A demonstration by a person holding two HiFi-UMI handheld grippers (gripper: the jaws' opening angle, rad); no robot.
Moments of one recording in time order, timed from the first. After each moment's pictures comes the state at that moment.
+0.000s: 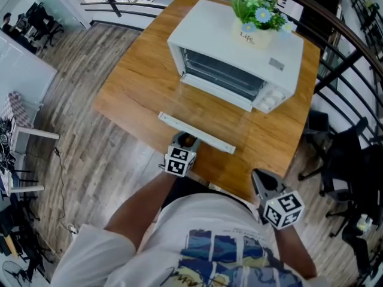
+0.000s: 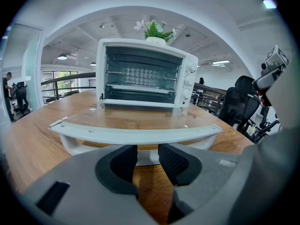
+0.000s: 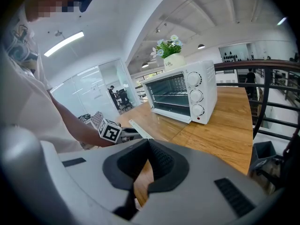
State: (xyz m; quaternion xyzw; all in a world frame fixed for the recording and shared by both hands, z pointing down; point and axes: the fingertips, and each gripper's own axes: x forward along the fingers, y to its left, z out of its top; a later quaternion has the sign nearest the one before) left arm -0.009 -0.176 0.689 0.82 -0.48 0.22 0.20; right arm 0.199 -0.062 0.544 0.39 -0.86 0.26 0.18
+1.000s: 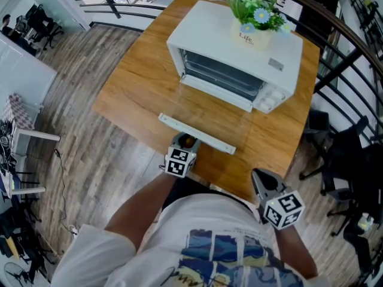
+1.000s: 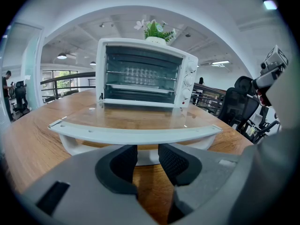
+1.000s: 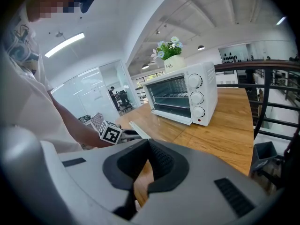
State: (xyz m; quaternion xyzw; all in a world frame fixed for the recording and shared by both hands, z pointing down) left arm -0.009 -0.176 0.691 0.83 -0.48 0.22 0.20; right arm 0.197 -0.064 0.540 0.39 -0.87 0.26 0.18
